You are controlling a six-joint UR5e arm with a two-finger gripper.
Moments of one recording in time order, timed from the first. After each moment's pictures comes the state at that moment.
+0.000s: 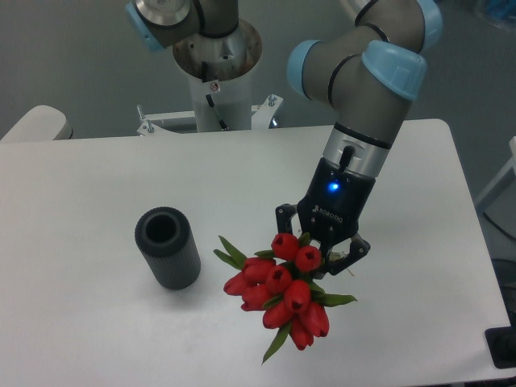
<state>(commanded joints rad) 2.60 -1.93 -1.47 -0.84 0.85 1.00</state>
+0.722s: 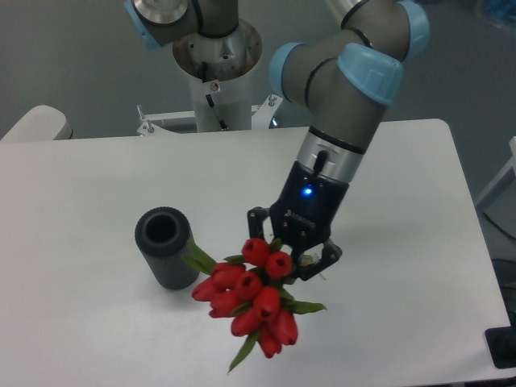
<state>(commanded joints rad) 2.49 -1.91 -1.46 -0.79 0.85 0.77</state>
